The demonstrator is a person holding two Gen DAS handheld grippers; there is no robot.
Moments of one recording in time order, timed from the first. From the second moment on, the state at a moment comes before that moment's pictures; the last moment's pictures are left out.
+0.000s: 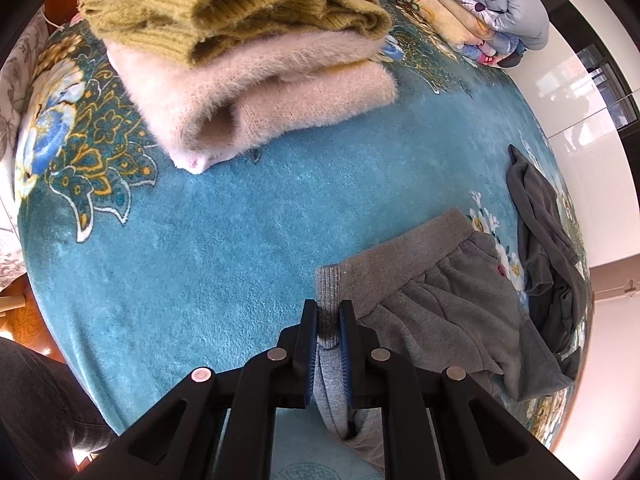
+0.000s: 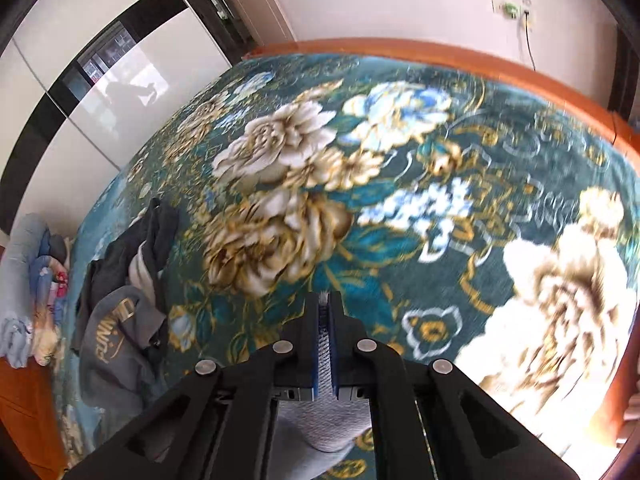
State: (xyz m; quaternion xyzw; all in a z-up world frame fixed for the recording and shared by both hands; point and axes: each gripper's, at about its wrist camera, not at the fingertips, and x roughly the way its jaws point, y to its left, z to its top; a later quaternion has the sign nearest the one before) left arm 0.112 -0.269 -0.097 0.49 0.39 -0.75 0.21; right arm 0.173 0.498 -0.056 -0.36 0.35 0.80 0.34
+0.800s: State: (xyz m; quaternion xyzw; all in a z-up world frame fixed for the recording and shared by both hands) left arm 0.115 -0.271 -0.098 0.49 0.40 -0.75 0.21; right arm 0.218 0.519 -0.076 -0.38 0.37 0.78 0.32
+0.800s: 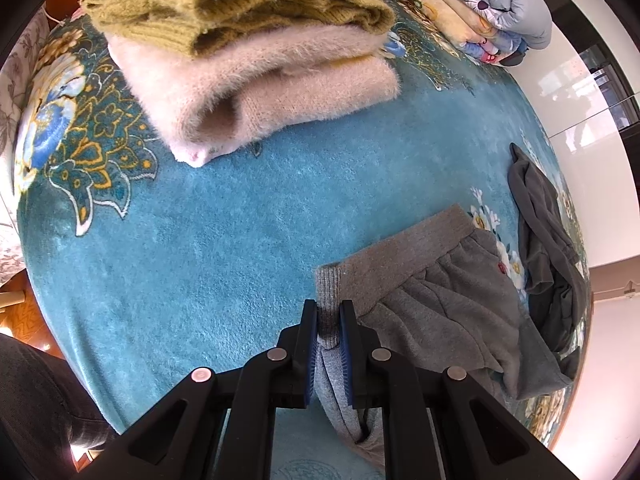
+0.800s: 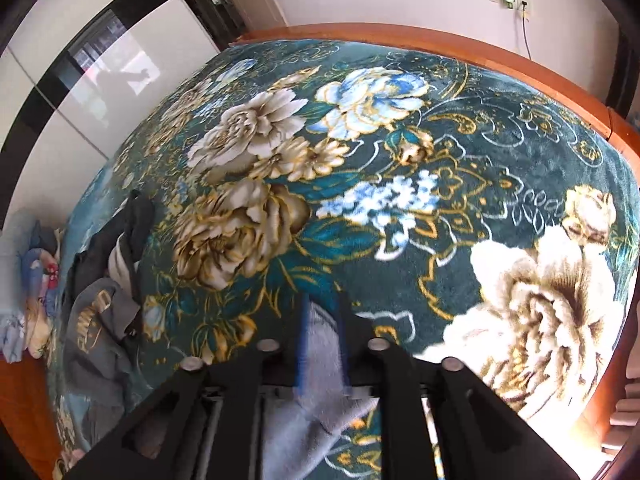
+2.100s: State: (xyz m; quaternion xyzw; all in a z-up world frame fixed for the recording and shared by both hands) left arm 0.136 -0.259 -0.105 0.55 0.38 -0.70 0.24; right arm 0.267 0.486 -0.140 -0.39 0.47 0.71 0.34
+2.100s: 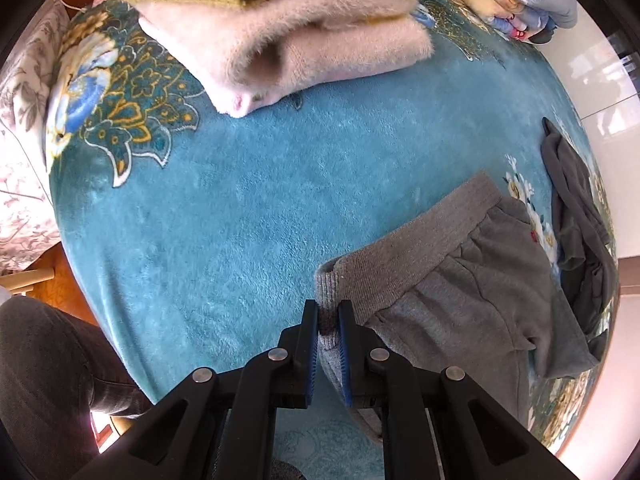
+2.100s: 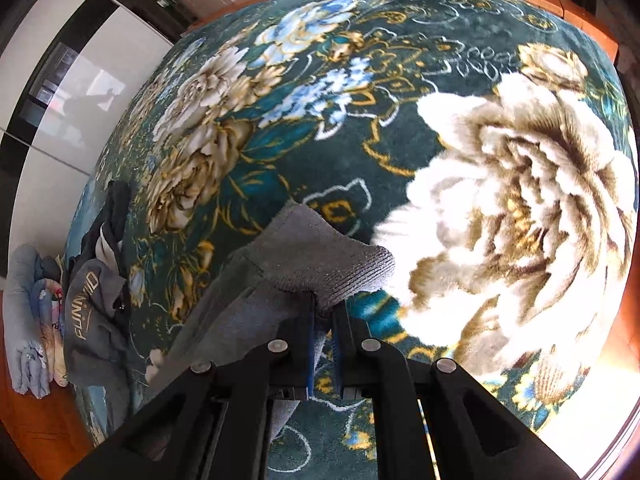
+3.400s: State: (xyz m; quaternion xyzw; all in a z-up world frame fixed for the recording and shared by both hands) left arm -0.028 -0.234 -0.120 0.57 0.32 -0.75 0.06; right arm 0.118 0.398 -0.116 -0.47 0.39 0.77 0.18
